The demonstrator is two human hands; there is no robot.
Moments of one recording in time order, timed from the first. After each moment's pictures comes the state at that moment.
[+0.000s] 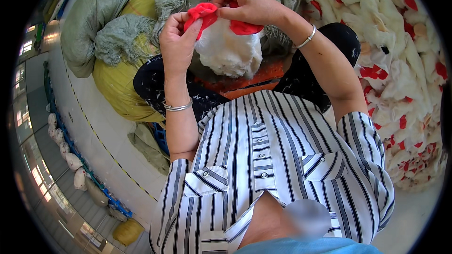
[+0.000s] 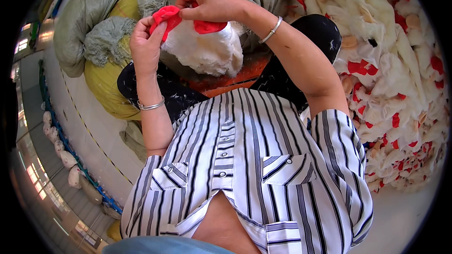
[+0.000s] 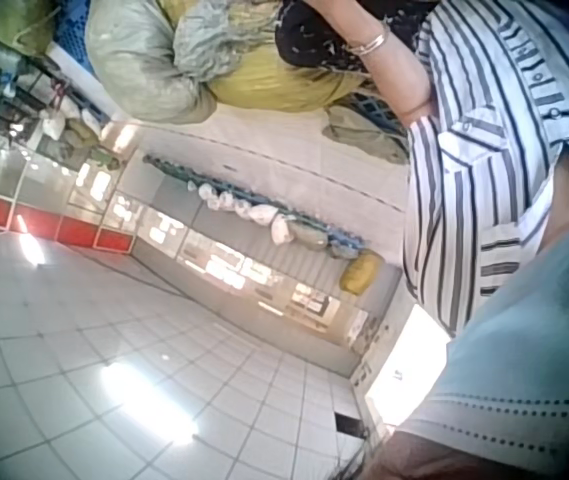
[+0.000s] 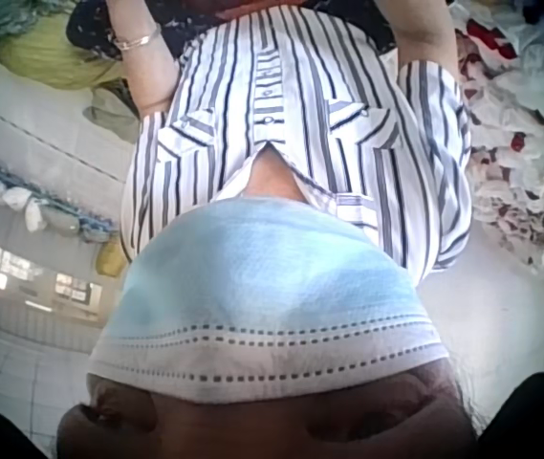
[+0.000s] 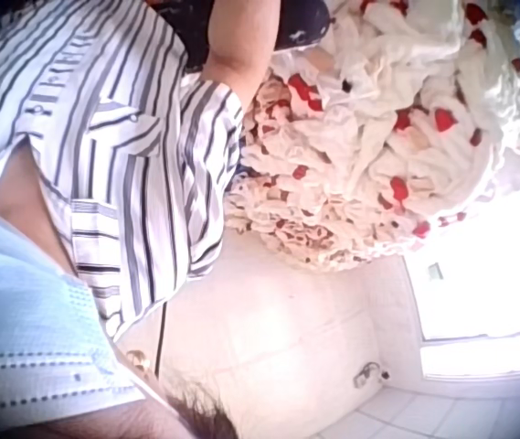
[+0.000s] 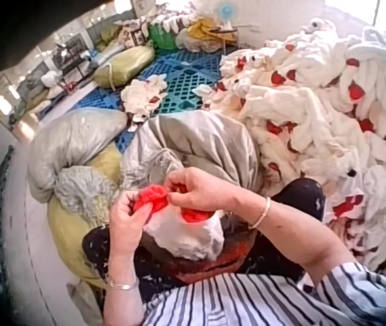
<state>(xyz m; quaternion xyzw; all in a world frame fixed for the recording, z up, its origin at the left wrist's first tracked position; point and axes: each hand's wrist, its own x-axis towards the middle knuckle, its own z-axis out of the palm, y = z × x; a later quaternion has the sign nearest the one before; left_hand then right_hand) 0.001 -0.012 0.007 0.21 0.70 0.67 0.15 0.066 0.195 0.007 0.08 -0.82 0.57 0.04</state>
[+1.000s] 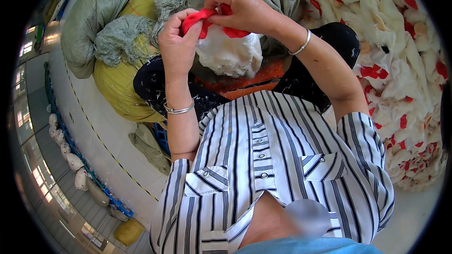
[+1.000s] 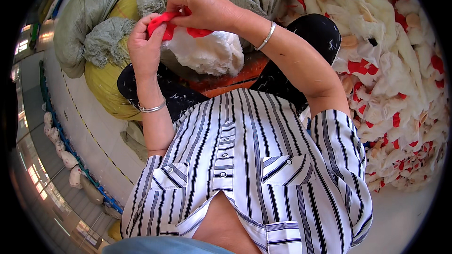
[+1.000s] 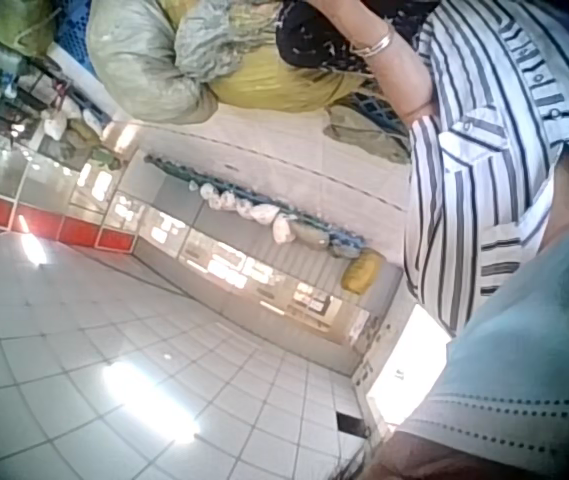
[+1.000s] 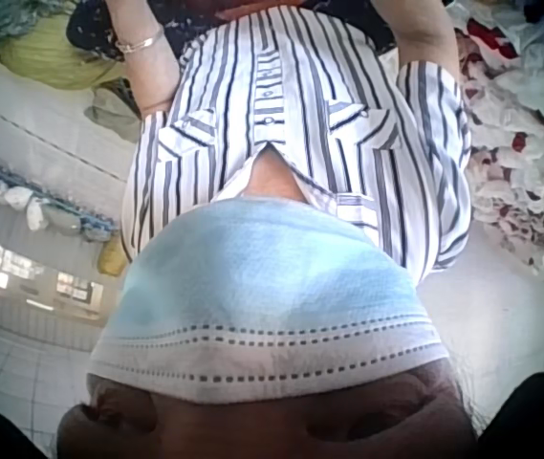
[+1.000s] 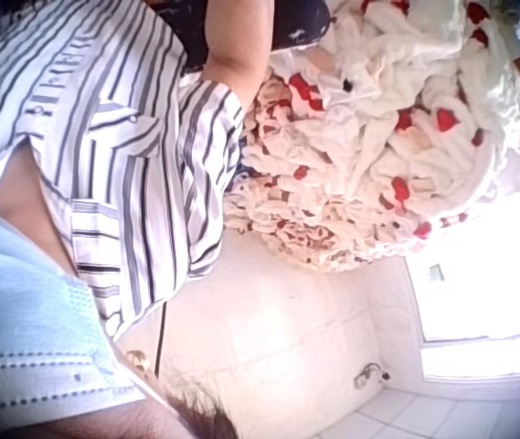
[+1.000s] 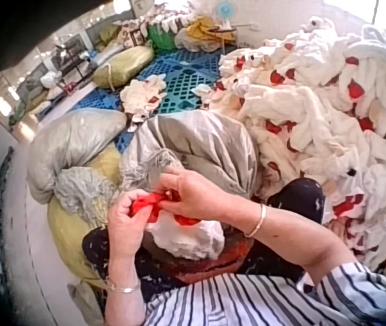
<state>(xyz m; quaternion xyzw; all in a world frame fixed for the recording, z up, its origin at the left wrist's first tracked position) 0.007 -0.008 0.016 0.24 0.71 0.65 0.12 0.066 0.179 0.011 0.14 -0.85 0.46 0.23</state>
